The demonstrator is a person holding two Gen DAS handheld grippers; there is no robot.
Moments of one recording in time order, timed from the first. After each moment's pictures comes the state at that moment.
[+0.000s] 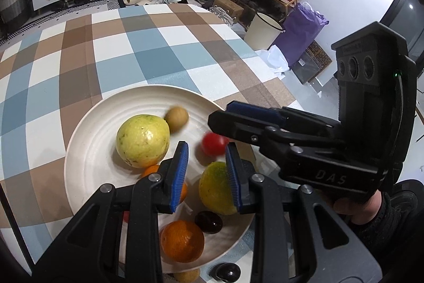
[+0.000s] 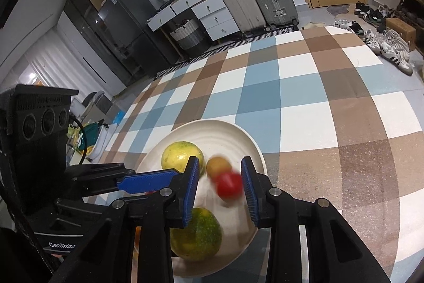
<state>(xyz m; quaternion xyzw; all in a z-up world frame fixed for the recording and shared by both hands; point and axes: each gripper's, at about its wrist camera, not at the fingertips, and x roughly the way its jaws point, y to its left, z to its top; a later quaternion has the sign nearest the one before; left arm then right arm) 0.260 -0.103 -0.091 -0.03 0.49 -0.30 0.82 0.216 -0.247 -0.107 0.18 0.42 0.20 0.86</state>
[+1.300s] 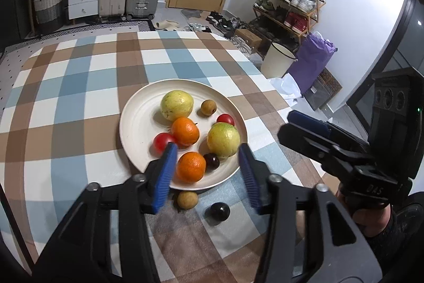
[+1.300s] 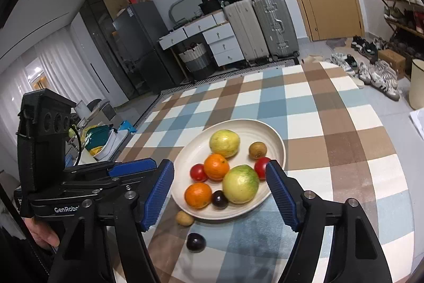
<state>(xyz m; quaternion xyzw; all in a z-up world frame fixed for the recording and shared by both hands) 0.132 -0.036 -0.032 -0.06 0.42 -0.22 0.88 0.100 -0.223 -0.043 0.14 0.34 0.20 0.91</state>
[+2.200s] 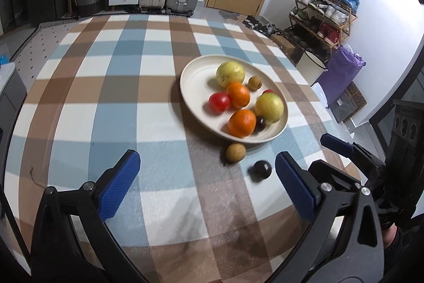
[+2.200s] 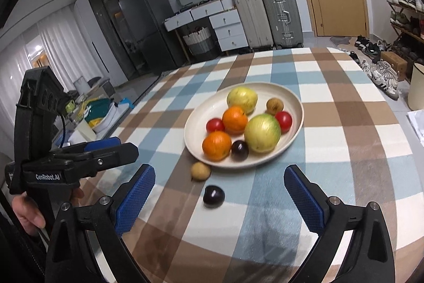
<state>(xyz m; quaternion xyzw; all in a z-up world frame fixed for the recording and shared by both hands) 0.077 0.020 -0.066 -0.09 0.43 -0.13 0.89 0.051 -0.185 -0.076 0.09 0.38 0.20 0.90</state>
